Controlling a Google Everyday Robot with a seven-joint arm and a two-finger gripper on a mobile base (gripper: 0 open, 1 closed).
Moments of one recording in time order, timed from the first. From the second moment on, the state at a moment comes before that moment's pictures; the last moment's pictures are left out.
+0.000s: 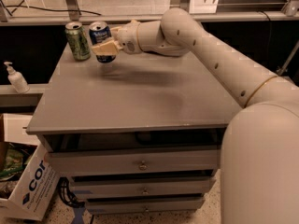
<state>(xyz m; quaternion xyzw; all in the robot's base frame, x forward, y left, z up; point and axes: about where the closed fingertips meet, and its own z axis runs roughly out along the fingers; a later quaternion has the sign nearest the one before) 0.746 0.141 0.899 -0.51 0.60 0.33 0.52</state>
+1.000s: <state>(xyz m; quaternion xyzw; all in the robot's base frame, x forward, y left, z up) 0.792 0.175 0.881 -0.50 0.62 0.33 0.51</state>
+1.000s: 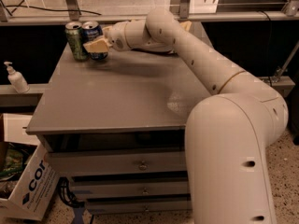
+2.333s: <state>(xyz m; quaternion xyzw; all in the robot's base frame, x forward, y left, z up) 0.792 0.184 0.865 -0.49 0.63 0.34 0.50</state>
